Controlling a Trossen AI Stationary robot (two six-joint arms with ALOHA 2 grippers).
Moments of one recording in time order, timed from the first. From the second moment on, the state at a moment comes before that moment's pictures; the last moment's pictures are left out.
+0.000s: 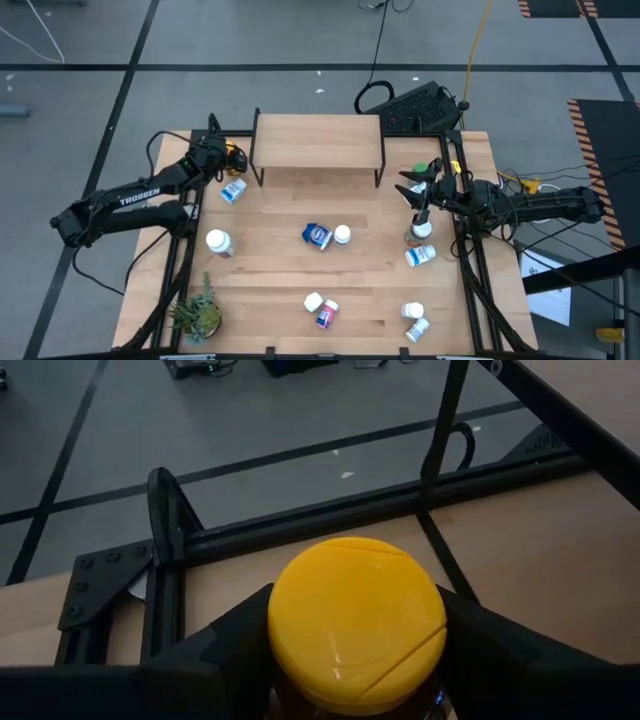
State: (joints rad) left arm 0.72 0.90 0.40 -0.18 -0.52 -0.30; right arm 0.00 0.49 0.17 0.53 0.32 -0.13
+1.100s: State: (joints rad) left arm 0.66 0.81 0.55 -0.42 -0.49 -0.27; right arm 0.00 0.50 0.17 0.48 0.34 -0.07
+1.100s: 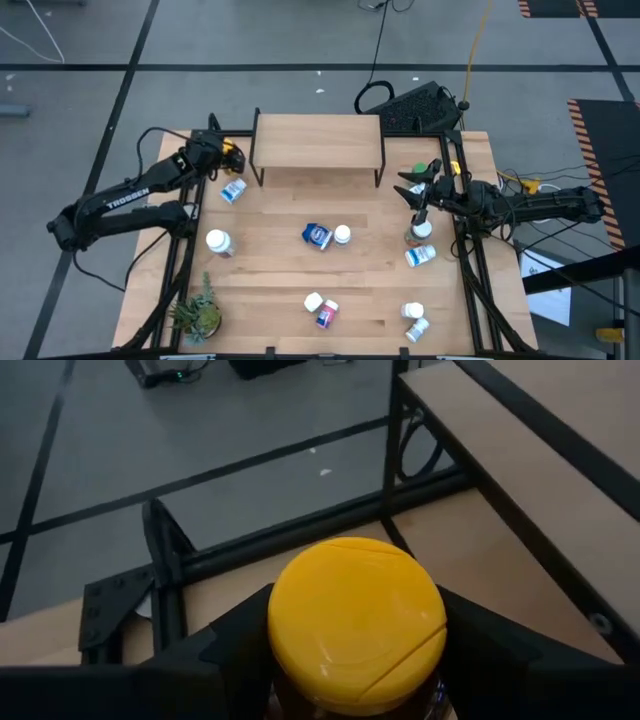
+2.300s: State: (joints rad) left arm 0.61 0.77 0.79 -0.48 -0.41 -0.09; right arm 0.00 0.52 0.17 0.47 0.34 -0.01
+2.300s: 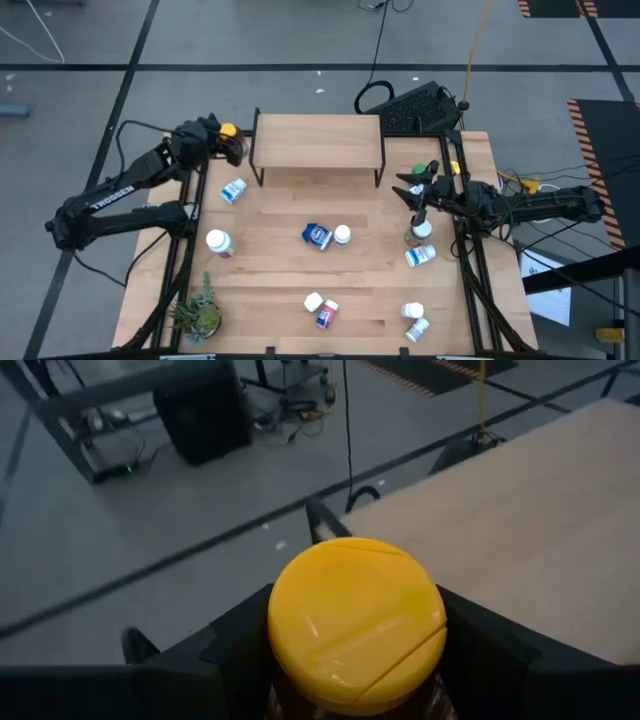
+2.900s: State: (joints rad) left arm 0.63 1.04 1.12 -0.52 -0.19 0.09; right arm 0.00 0.53 0.17 0.48 0.34 -0.02
